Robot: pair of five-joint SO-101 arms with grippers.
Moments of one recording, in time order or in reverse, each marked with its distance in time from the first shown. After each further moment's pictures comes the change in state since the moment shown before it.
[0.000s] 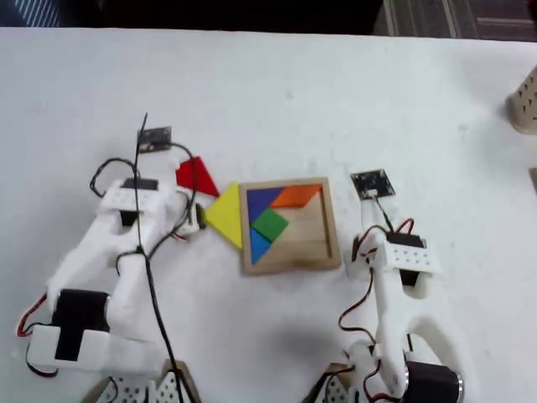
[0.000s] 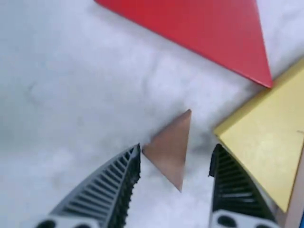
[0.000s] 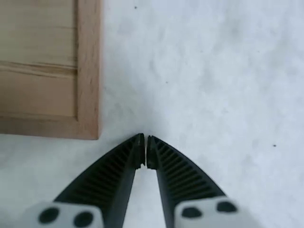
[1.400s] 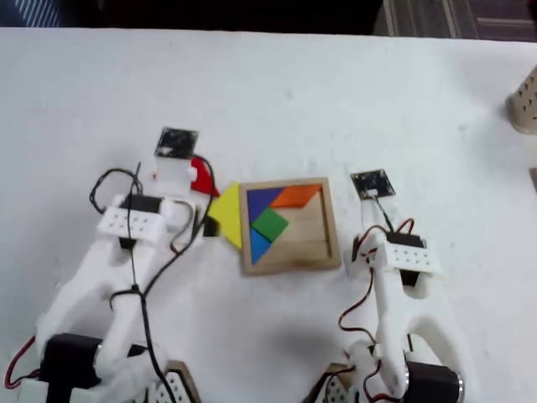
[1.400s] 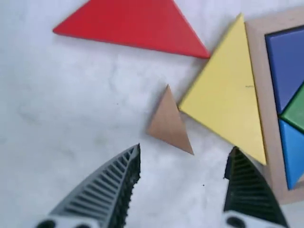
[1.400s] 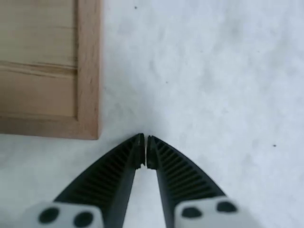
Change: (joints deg) left arm 4.1 -15.1 8.4 -0.2 -11.4; right arm 0.0 0.0 0.0 0.0 0.0
